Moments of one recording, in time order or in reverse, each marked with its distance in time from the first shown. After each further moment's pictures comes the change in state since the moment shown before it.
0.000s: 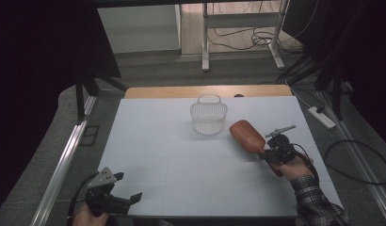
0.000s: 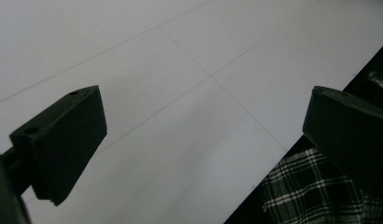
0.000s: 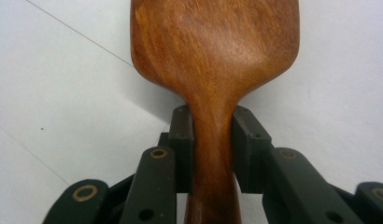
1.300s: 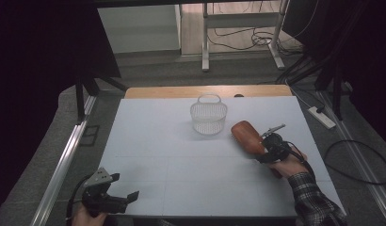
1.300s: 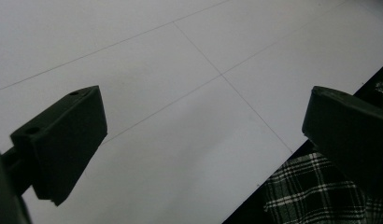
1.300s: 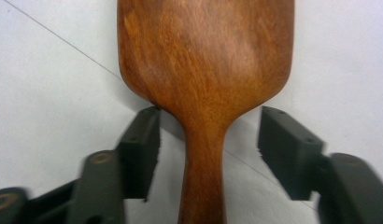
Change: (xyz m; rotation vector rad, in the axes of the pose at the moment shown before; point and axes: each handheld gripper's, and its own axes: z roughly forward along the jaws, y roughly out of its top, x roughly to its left) left arm 0.005 -0.006 -0.004 0.002 0.031 -0.071; right arm 0.001 0.009 0.020 0.073 -0.108 -0.073
